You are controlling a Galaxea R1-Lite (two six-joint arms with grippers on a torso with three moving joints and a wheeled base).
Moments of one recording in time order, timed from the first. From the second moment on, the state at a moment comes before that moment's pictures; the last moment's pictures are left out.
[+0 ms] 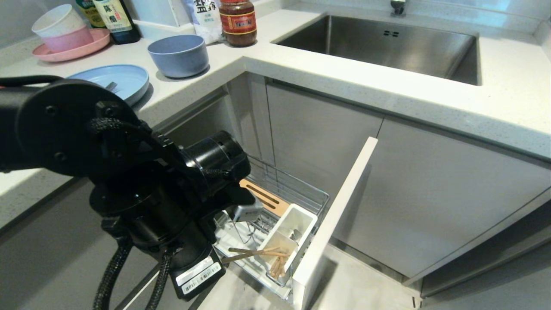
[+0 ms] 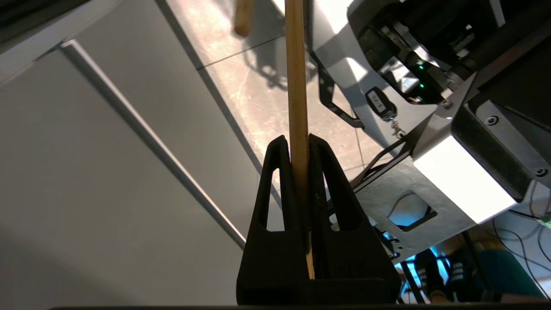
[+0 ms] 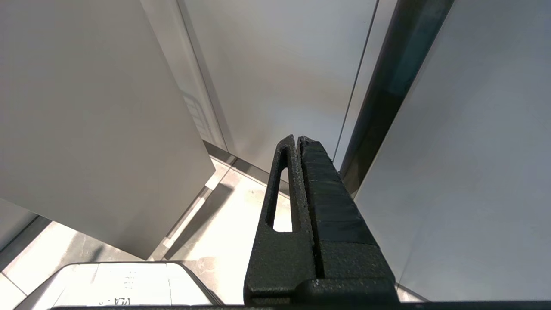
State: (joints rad) left arm -0.81 1.73 -1.47 1.12 0.20 0.17; right arm 0.00 0.00 0.00 0.00 0.00 0.02
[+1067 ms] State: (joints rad) left arm -0.82 1.95 -1.60 1.12 0.19 0.11; right arm 0.00 0.00 0.00 0.00 0.00 0.02
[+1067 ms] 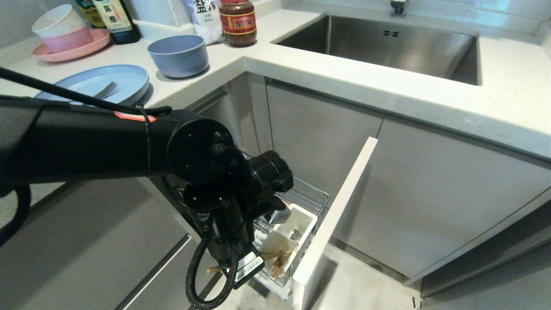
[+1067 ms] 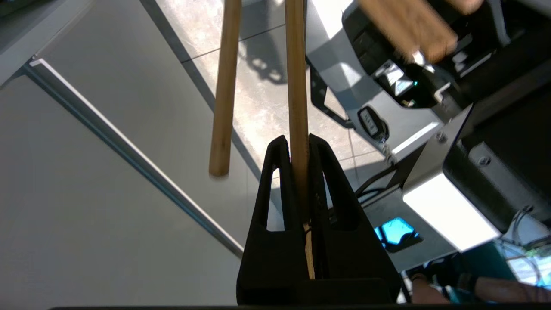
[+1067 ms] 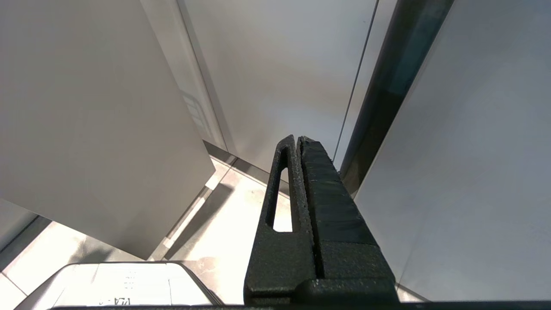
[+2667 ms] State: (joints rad) left arm -0.83 2.09 -1.66 1.12 0.19 0.05; right arm 0.00 0.00 0.00 0.00 0.00 0.02
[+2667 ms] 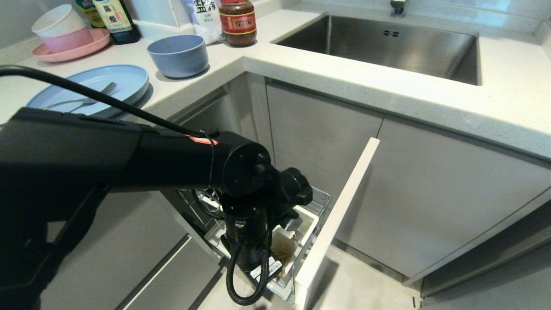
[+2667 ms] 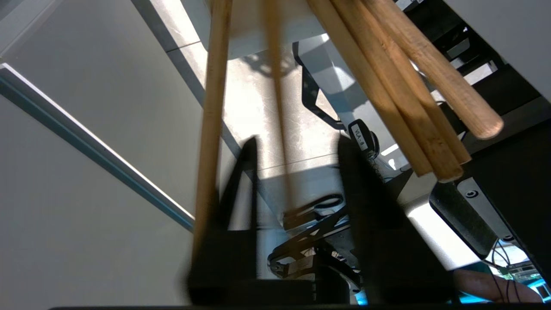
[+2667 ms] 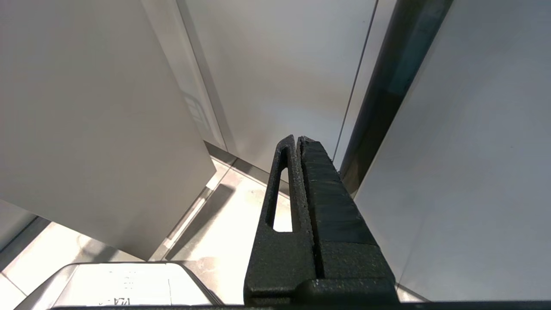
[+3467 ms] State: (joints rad) left arm -0.84 1.99 -1.66 1.13 0.19 0.01; right arm 0.00 0.00 0.00 0.00 0.00 0.02
